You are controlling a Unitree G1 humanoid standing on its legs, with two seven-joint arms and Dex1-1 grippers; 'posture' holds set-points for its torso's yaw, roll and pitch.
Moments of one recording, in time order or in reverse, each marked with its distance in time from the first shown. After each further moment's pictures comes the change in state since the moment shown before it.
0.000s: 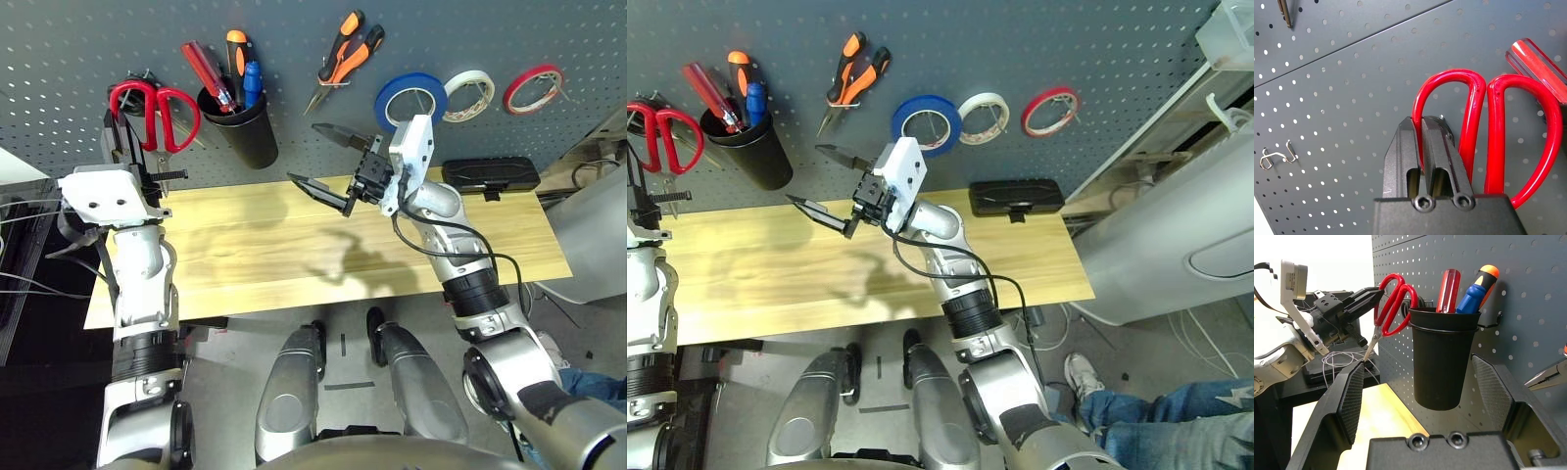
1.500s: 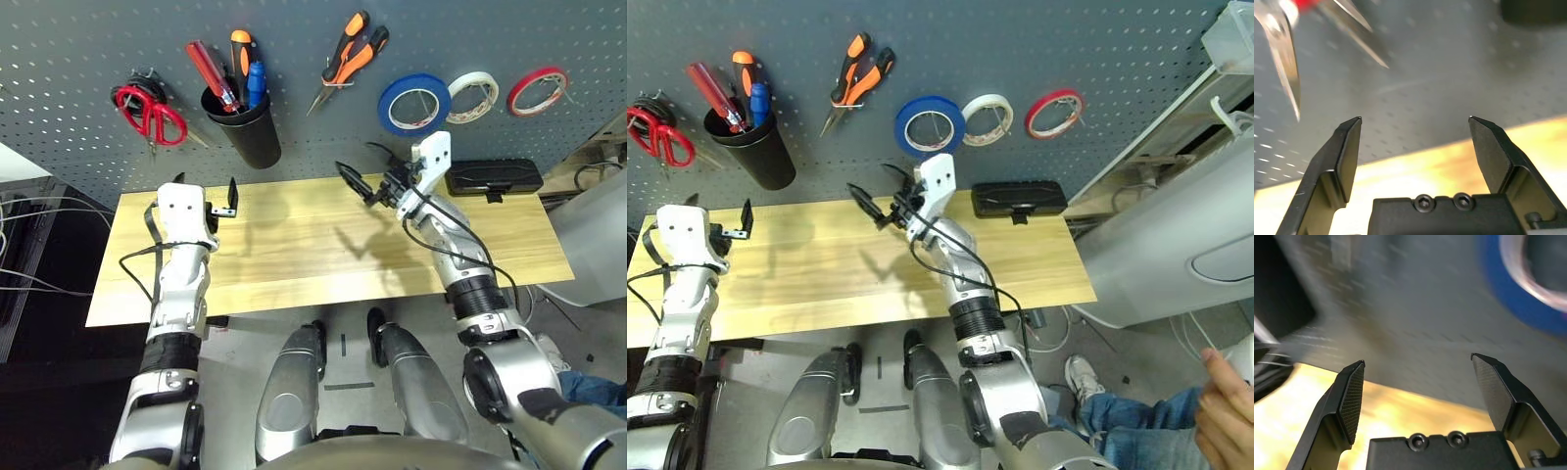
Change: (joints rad) left arm 0.004 -0.067 -0.167 0.328 -0.062 0.222 -0.266; right arm 0.033 -0.031 -0.214 0.408 -0.014 0.006 -0.305
